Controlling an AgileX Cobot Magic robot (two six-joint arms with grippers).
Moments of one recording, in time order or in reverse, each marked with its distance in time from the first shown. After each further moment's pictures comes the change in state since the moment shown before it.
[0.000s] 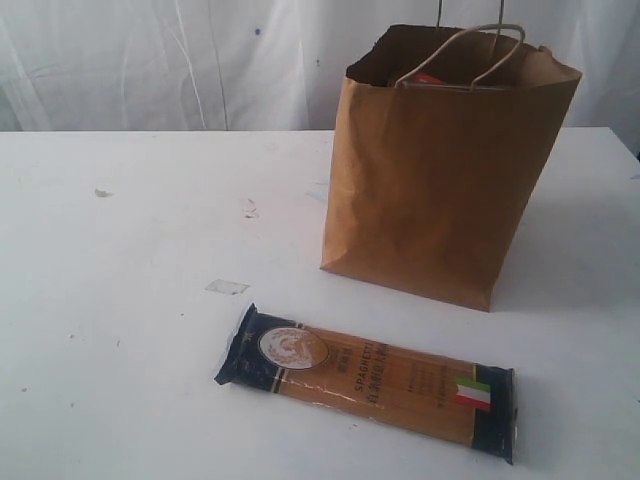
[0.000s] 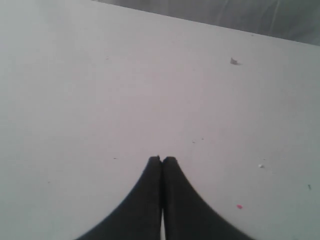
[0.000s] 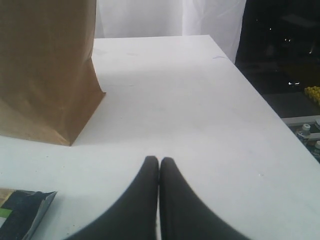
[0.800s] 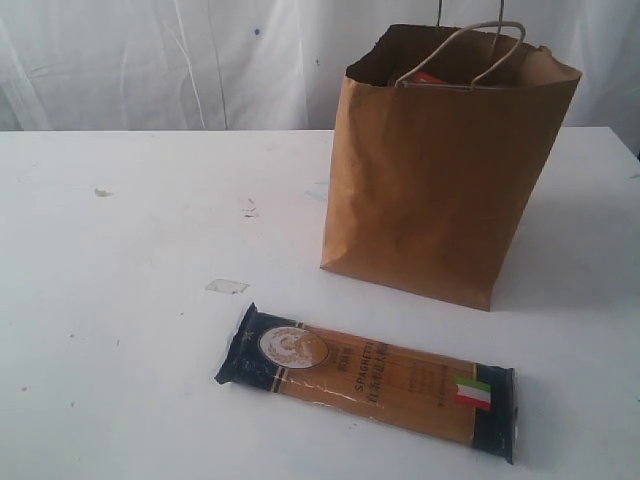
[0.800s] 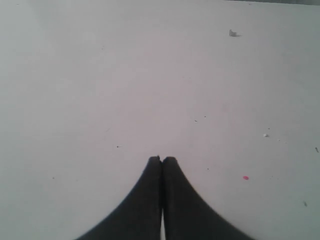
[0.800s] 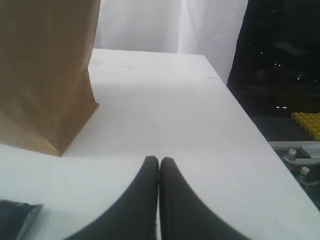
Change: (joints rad) left arm -0.056 -0.004 0.000 0.028 0.060 0.087; right arm 0.000 0.000 0.000 -0.030 -0.052 -0.061
